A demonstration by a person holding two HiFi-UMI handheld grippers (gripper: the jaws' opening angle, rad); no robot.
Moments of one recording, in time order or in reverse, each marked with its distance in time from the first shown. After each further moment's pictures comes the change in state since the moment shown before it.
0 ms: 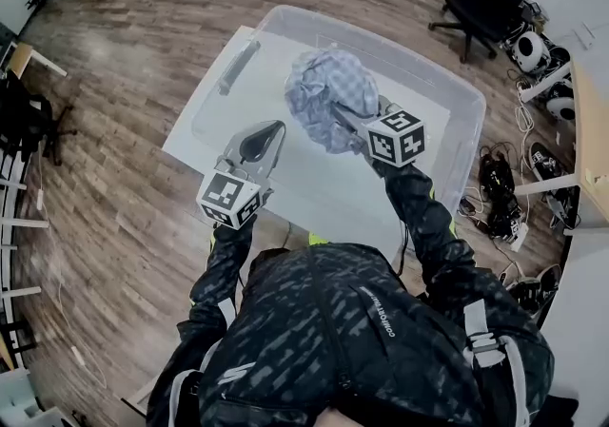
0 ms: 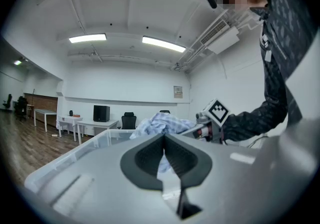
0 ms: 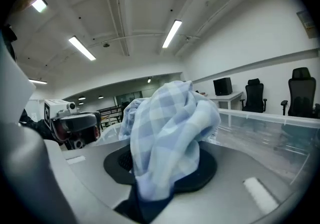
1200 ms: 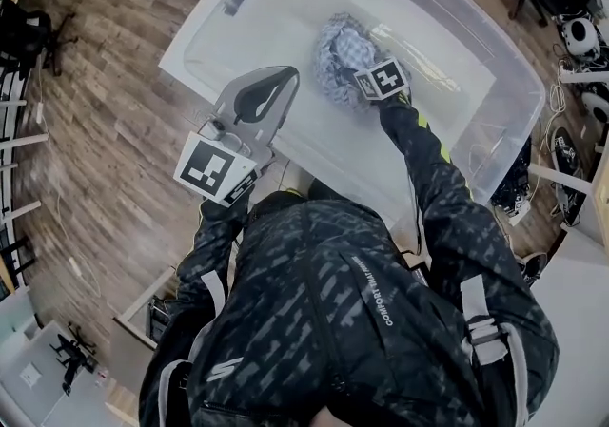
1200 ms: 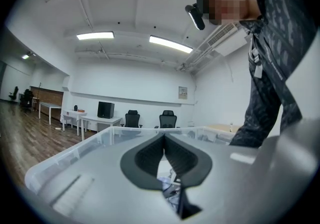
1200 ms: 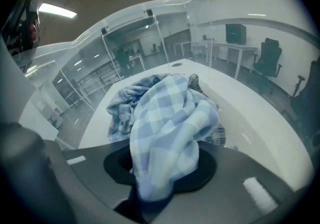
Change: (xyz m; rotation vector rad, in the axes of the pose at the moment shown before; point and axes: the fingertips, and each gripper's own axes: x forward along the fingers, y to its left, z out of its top) left arm 0.002 0.007 0.007 -0.062 0.000 0.044; right arm 0.123 -0.060 -0.247 -0.016 0.647 0.049
